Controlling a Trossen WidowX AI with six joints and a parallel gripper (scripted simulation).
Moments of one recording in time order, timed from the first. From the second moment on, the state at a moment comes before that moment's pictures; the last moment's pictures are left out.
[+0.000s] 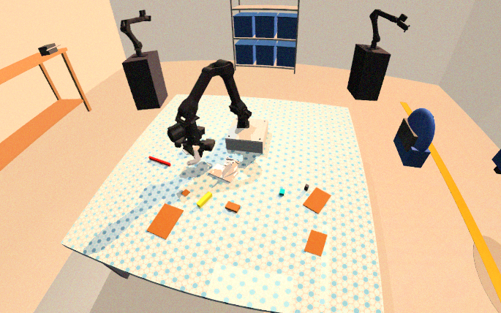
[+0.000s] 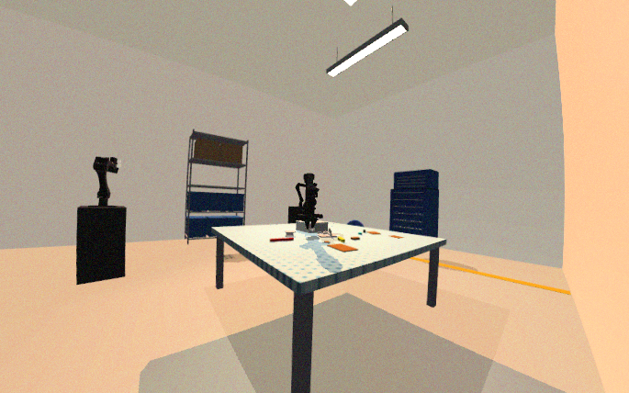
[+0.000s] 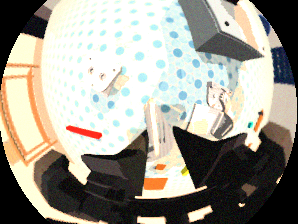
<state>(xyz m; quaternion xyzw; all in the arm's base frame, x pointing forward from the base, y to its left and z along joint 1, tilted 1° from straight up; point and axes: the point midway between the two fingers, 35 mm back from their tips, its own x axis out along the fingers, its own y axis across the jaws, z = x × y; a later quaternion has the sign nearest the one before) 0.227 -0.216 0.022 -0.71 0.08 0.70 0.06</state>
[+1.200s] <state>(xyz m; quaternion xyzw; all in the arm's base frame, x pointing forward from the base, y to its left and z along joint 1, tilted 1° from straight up) 0.229 -0.181 0.053 -0.71 -0.10 0.69 -0.12</state>
